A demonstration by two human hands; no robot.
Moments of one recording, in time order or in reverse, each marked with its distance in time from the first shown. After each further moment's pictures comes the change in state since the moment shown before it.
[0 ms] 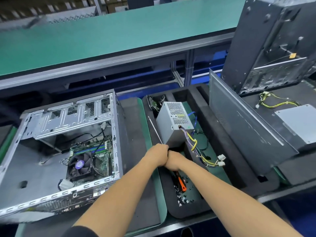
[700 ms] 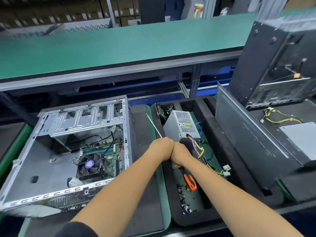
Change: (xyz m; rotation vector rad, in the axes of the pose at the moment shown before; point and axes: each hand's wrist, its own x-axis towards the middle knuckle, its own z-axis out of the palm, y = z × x) left_hand -0.013 0.001 -0.051 0.271 0.125 0.084; right_hand -0.029 -0.031 -0.045 0.146 0.282 0.019
